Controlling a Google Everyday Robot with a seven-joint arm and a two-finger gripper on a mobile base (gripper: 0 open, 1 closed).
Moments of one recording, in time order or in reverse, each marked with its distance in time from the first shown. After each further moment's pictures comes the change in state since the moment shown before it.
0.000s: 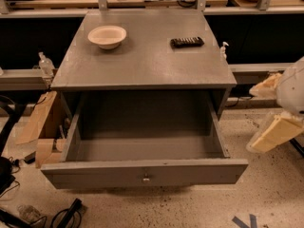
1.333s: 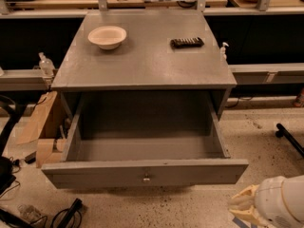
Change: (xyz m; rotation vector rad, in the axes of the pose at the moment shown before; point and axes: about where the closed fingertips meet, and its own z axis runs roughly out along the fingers) arm 0.097 0.141 0.175 -0.169 -0.146 0.244
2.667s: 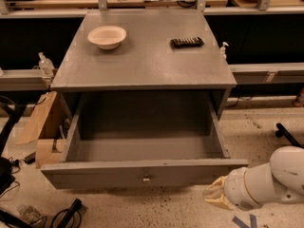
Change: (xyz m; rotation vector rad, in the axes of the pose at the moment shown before) arm -0.019 -0.023 0.083 -0.058 -0.042 -0.115
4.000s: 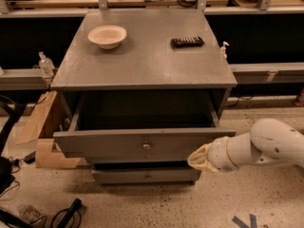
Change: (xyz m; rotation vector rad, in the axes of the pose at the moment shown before) arm -0.057 -0.093 0.031 0.064 -0.129 -0.186
